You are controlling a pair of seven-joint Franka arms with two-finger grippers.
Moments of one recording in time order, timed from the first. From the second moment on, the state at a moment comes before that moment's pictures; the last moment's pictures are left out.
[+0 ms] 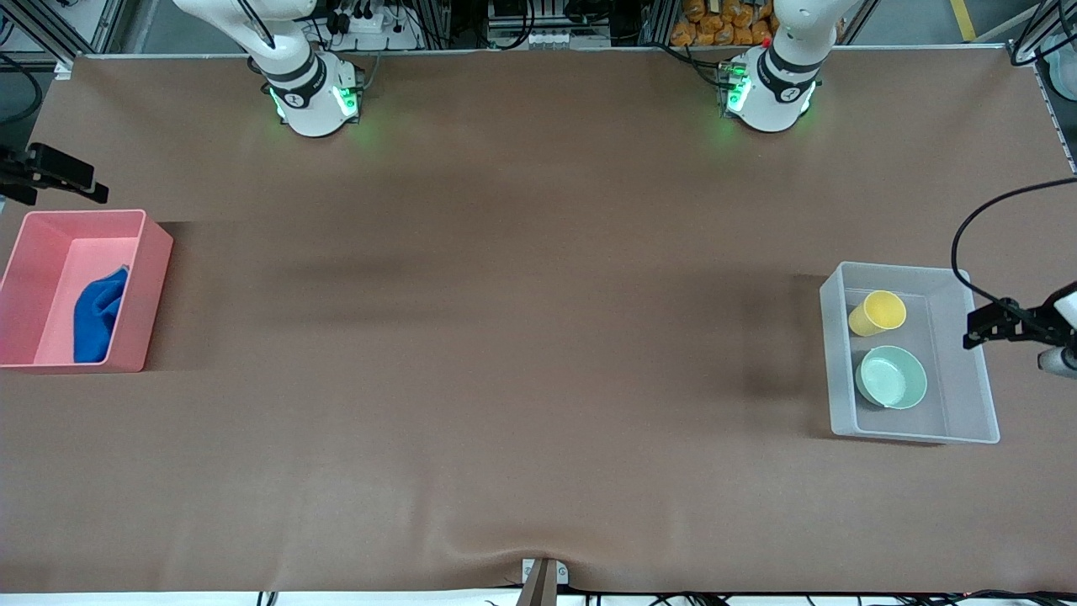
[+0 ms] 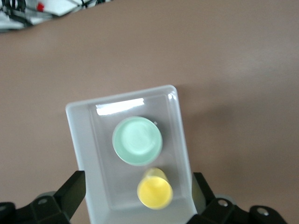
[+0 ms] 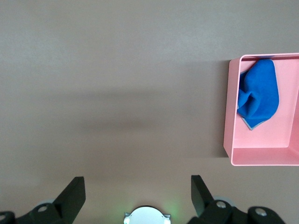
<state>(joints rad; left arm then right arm) 0.65 0.35 -0.65 -1.46 0.20 1.82 0.23 -0.04 0.02 -0.08 -1.49 0.05 1.37 -0.12</state>
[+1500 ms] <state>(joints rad) 0.01 0.06 -0.09 -1.50 0.07 1.63 -0.23 -0.05 0.03 -0.07 -1.49 0.05 1.42 -0.17</state>
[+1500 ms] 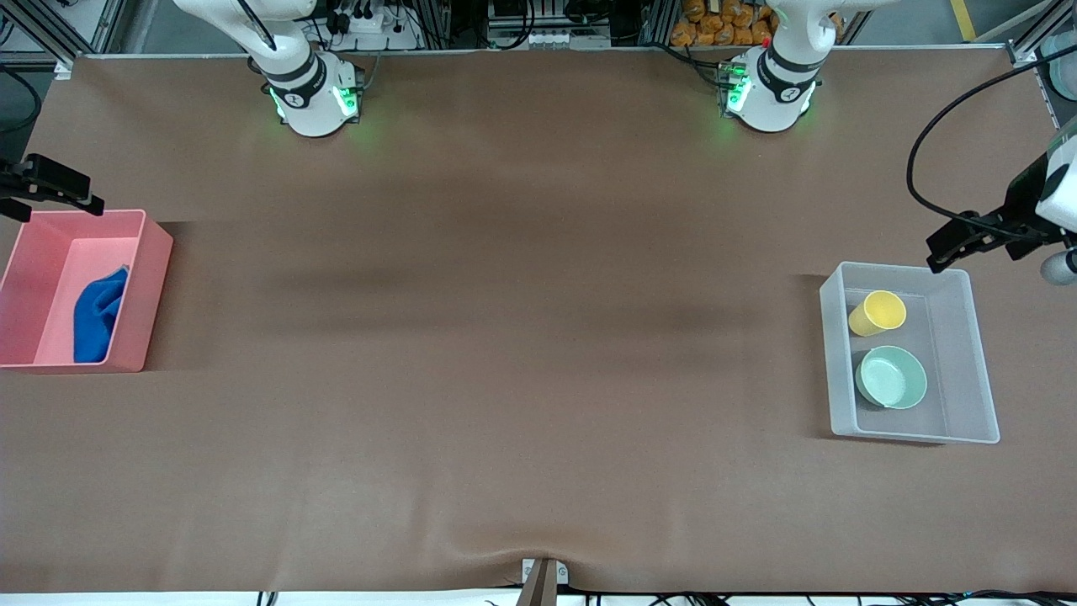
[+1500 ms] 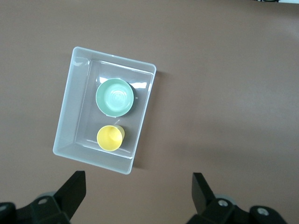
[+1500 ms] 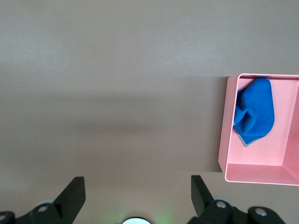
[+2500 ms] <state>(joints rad) 0.00 -0.08 -0.08 -1.64 0.01 1.55 -0.22 -0.05 0.03 -0.07 -1.50 0.05 1.42 -0.17</state>
